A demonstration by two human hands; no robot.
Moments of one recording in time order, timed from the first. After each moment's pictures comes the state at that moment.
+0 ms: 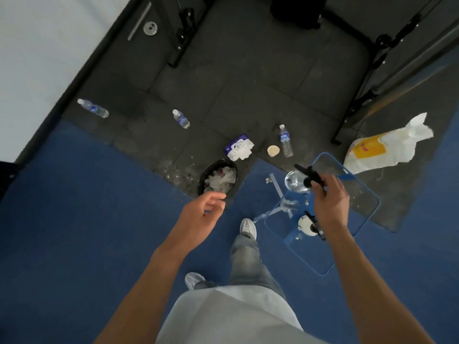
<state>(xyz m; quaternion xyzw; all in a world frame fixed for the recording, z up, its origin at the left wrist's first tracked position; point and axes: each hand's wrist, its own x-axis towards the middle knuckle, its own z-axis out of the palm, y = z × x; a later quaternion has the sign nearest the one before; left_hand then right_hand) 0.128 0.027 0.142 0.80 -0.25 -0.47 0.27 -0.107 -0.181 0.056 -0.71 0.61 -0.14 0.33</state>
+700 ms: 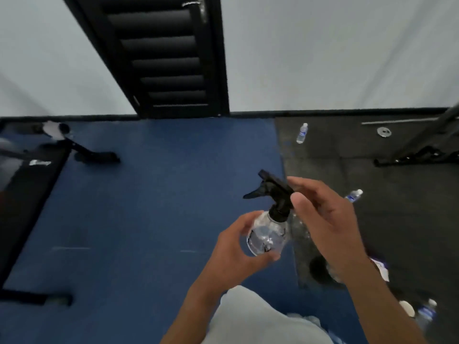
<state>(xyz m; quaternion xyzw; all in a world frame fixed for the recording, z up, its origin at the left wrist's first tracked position) 0.119 0.506 0.260 0.77 0.01 -0.11 0.62 0.168 0.320 0.324 -0.81 -0.08 -0.01 0.58</state>
